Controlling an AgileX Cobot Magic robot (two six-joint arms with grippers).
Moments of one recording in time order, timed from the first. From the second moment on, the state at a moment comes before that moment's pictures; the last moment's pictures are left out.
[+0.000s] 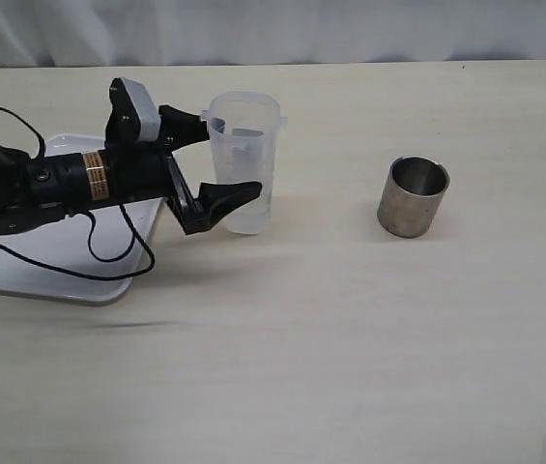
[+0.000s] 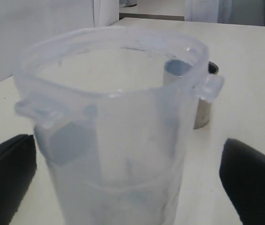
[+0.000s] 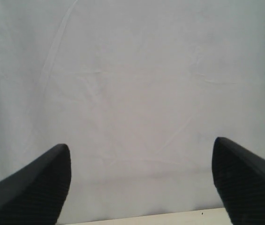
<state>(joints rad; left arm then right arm) -0.27 2.14 -0.90 0.99 -1.13 -0.31 0.04 0.50 0.00 0.01 -0.72 0.12</state>
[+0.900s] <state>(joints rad) -0.35 2.23 -0.97 0.83 -1.14 -0.31 0.04 0.50 0.00 0.01 -0.72 0.12</state>
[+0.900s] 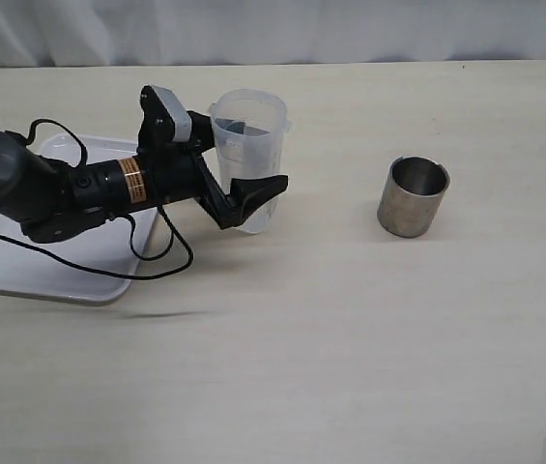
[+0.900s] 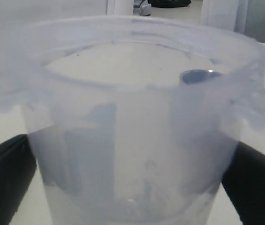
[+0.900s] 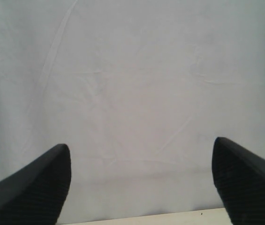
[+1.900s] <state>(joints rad) -0.40 2.23 -0.97 0.72 -1.10 -0.26 0.04 0.50 0.00 0.01 -0.72 0.11</state>
